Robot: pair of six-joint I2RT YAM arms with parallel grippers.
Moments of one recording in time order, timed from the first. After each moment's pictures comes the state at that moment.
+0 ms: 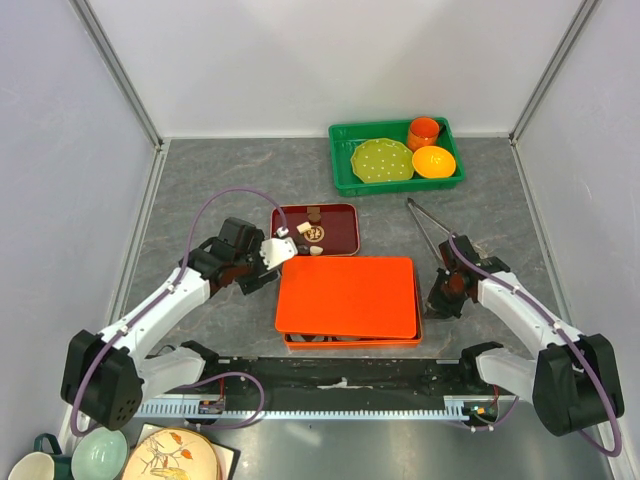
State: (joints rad) left arm -0.46 1.11 0.72 -0.57 0.04 0.72; right arm 0.25 1.11 0.59 -0.82 -0.10 0.75
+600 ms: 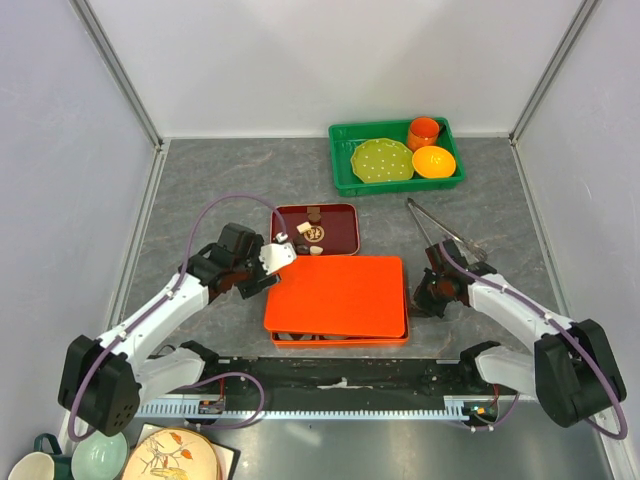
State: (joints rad) left arm -0.47 1.08 0.68 -0.54 0.03 0.72; right arm 0.35 1.15 0.52 -0.63 -0.19 0.92
